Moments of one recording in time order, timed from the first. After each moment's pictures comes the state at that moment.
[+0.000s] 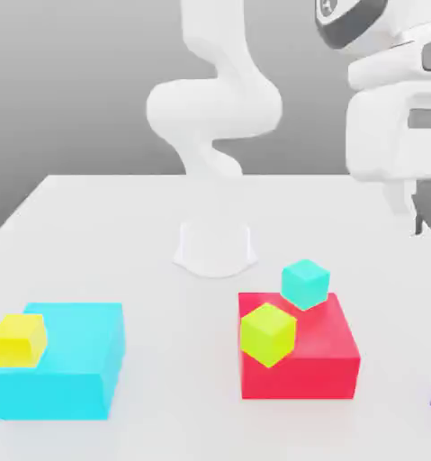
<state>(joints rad) 0.20 -0.05 0.26 -2.30 -0.13 2.52 0.72</state>
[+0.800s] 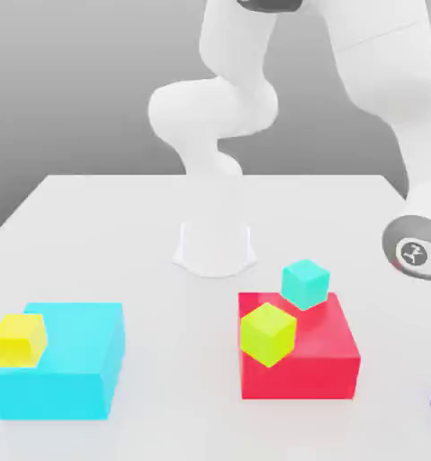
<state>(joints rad) 0.42 0.49 0.26 -2.27 -0.31 2.73 0.76</state>
